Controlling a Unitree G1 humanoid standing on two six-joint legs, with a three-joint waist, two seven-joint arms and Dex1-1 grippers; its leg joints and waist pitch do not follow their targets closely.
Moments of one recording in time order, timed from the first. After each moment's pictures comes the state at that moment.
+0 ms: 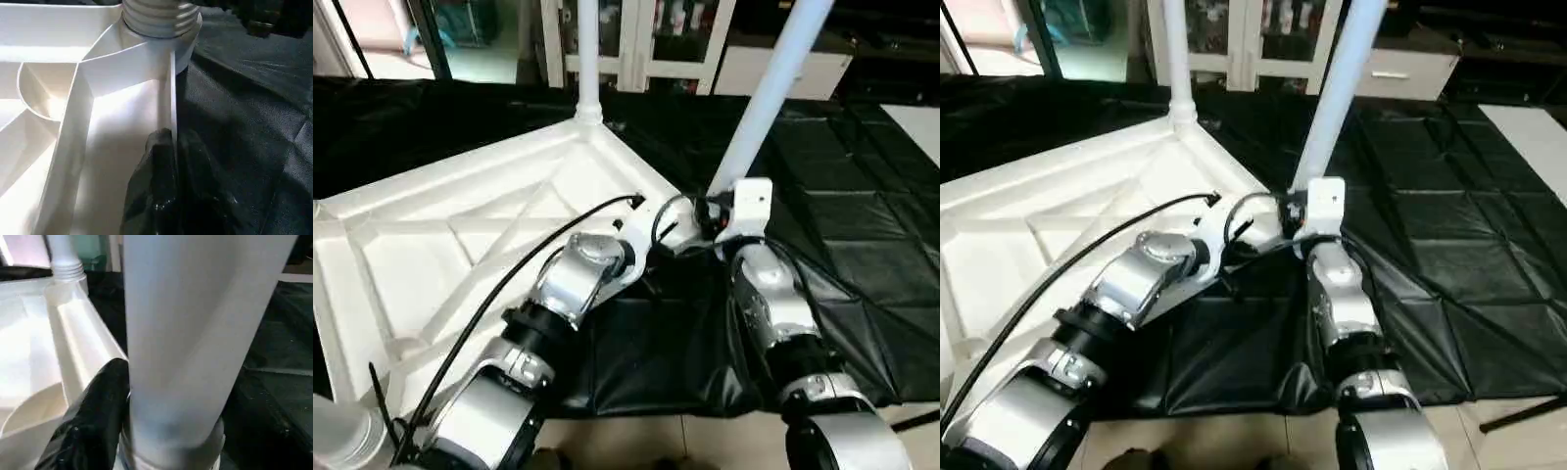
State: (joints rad) left arm -0.76 0.04 -0.29 0.55 0.07 0.56 -0.58; right arm -0.62 -0.06 -0.05 0.73 0.11 -0.05 0.11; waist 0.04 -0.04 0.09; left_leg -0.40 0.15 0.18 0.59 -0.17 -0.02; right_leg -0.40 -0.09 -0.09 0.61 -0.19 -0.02
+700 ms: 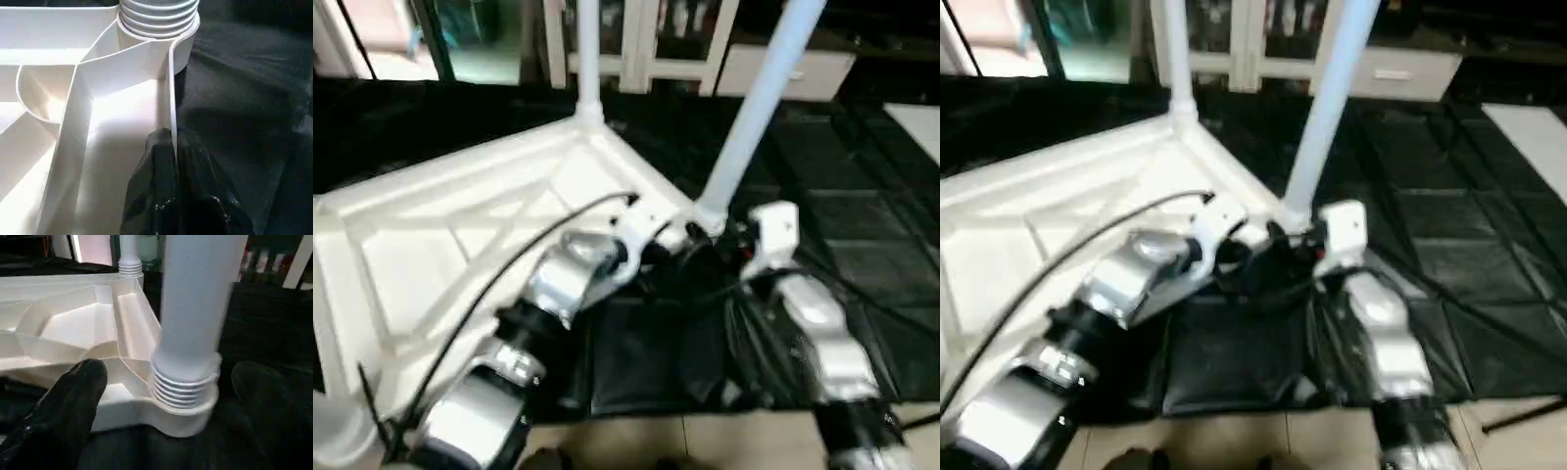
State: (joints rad) left arm -0.75 0.10 -0.29 0.53 0.06 0.53 -0.66; right arm -0.28 -0.22 -0.02 0.17 0.22 0.15 0.38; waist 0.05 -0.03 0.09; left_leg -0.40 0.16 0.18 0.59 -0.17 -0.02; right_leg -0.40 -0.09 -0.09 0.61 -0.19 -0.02
